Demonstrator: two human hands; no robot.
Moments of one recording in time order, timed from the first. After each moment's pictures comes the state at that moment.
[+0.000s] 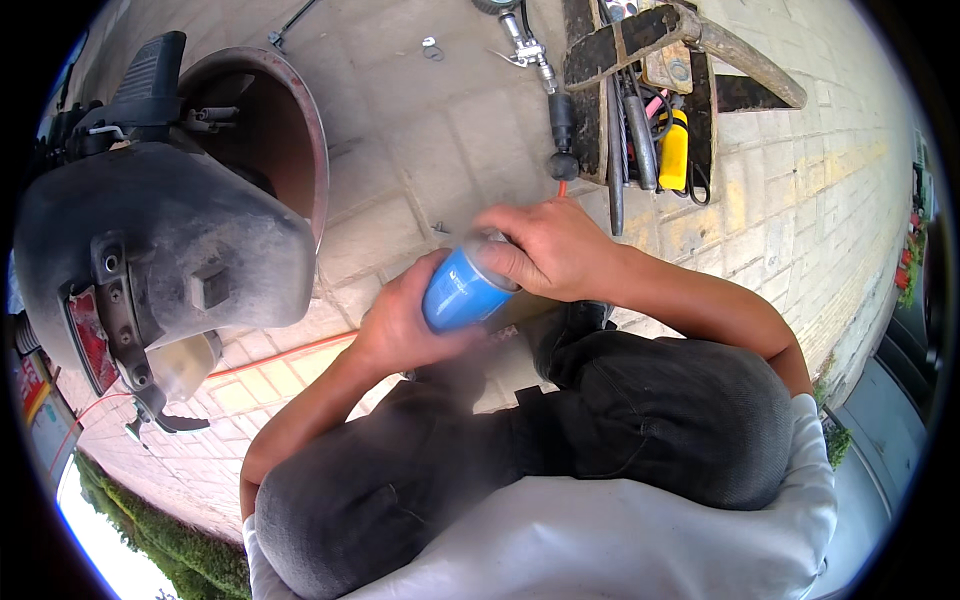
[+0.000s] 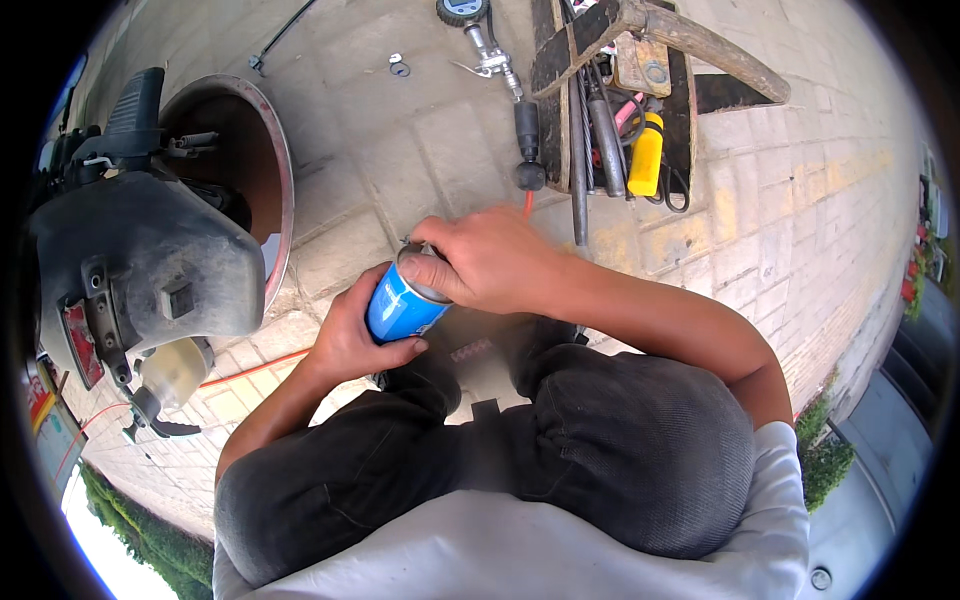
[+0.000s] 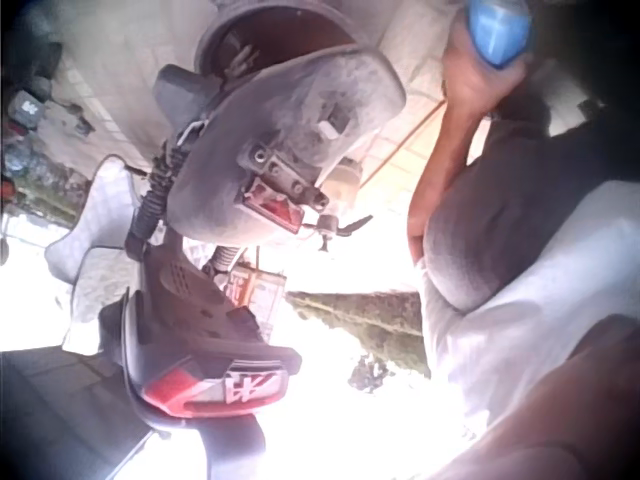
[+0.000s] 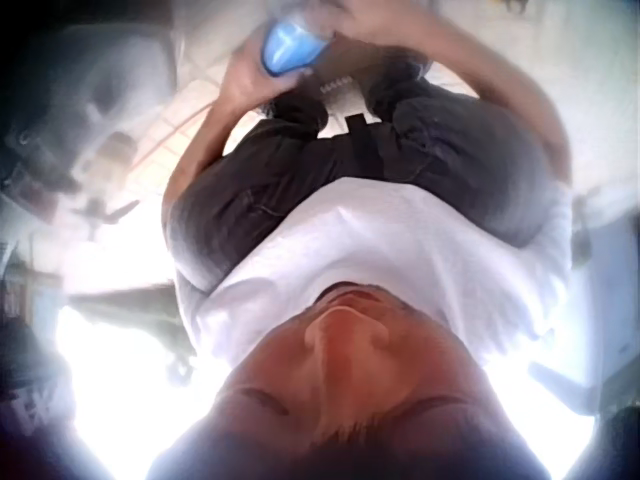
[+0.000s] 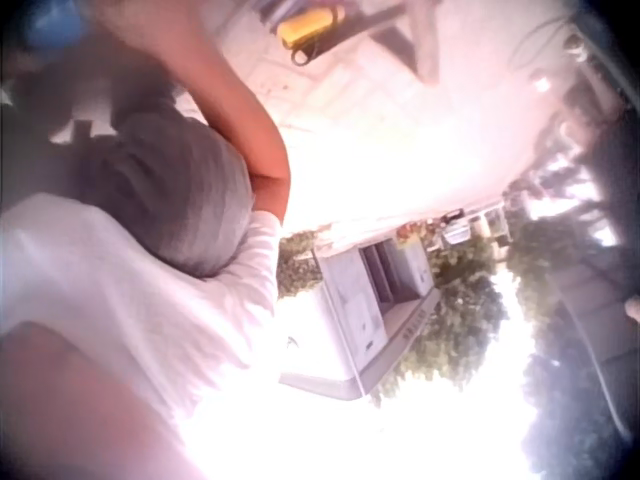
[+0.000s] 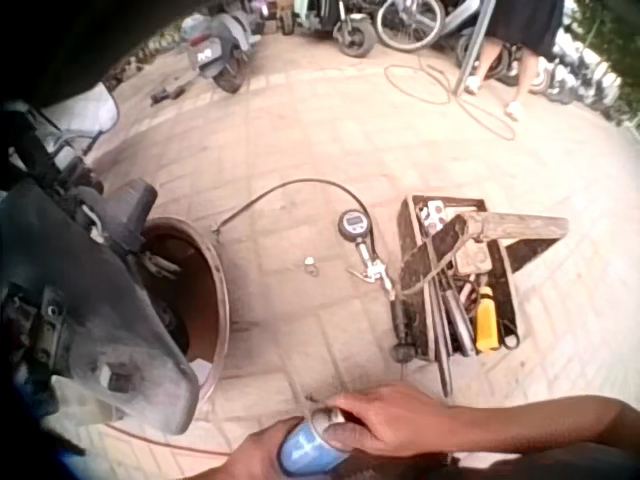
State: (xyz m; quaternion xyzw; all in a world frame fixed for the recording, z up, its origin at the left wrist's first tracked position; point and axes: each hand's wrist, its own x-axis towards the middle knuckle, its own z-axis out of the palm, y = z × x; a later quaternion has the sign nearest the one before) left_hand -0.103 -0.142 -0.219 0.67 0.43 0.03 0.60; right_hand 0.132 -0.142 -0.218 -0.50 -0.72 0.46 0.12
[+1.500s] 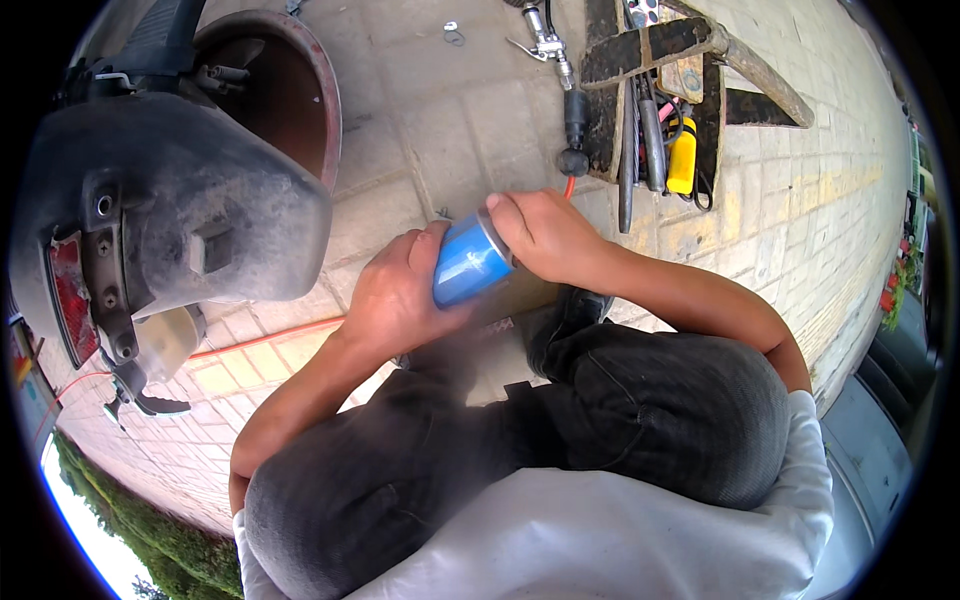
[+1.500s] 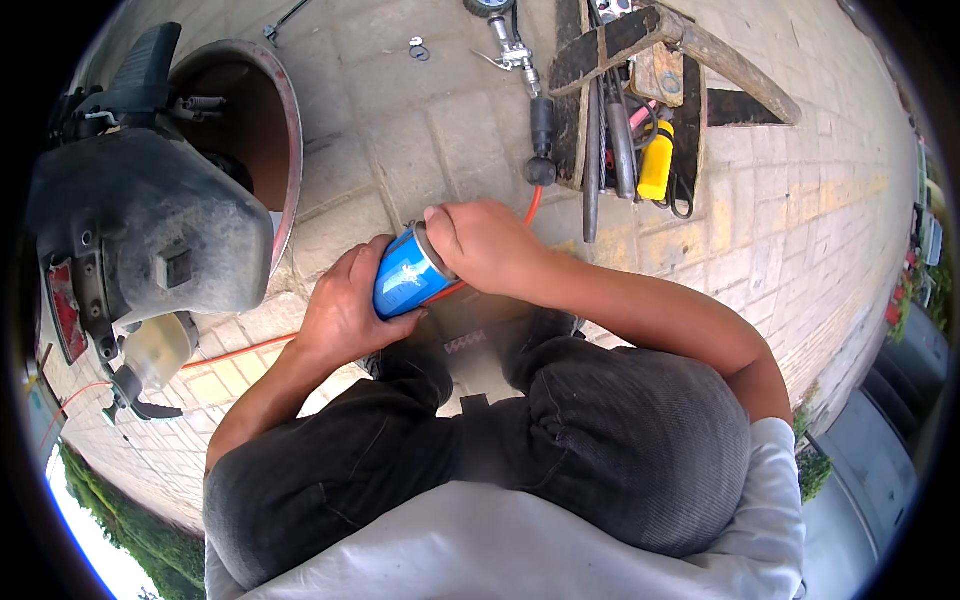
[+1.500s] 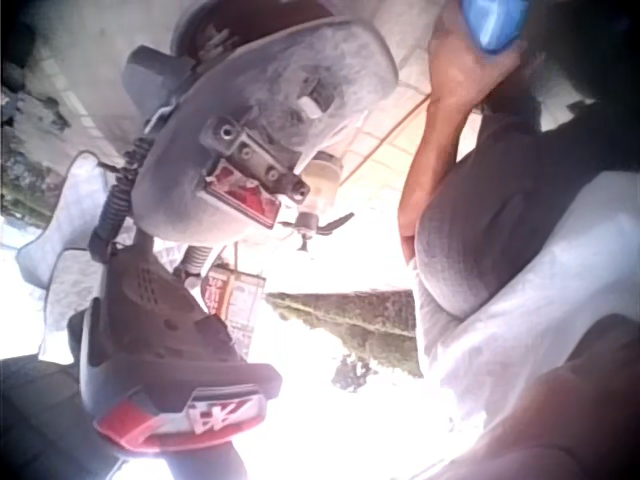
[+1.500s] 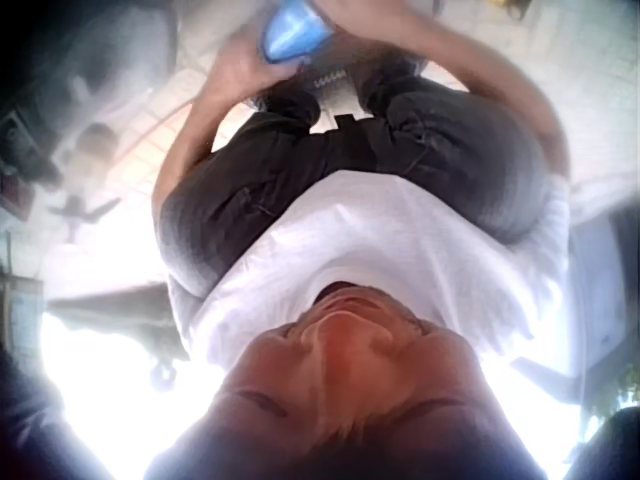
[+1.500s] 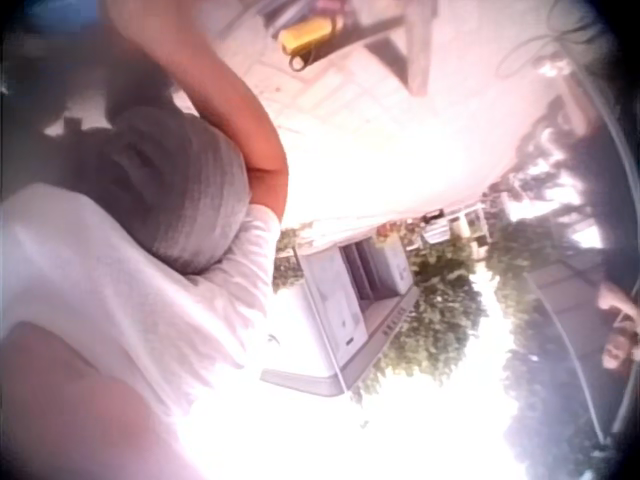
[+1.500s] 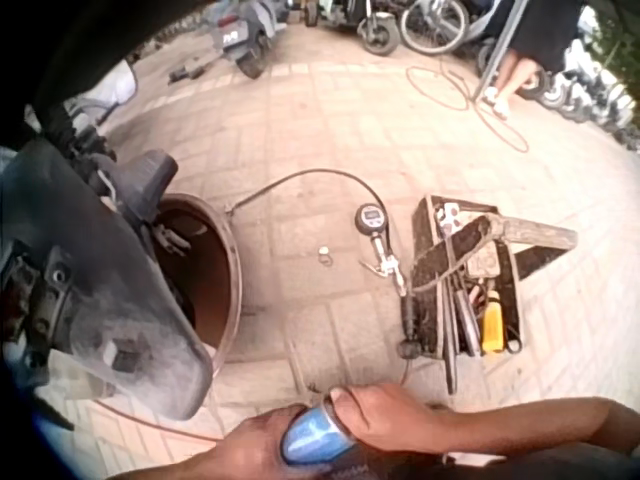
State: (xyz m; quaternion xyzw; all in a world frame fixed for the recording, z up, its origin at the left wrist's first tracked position) left_hand -0.108 -0.140 -0.219 0.76 0.45 0.01 0.47; right_hand 0.107 -0.138 -0.233 -0.59 -0.60 0.54 0.10
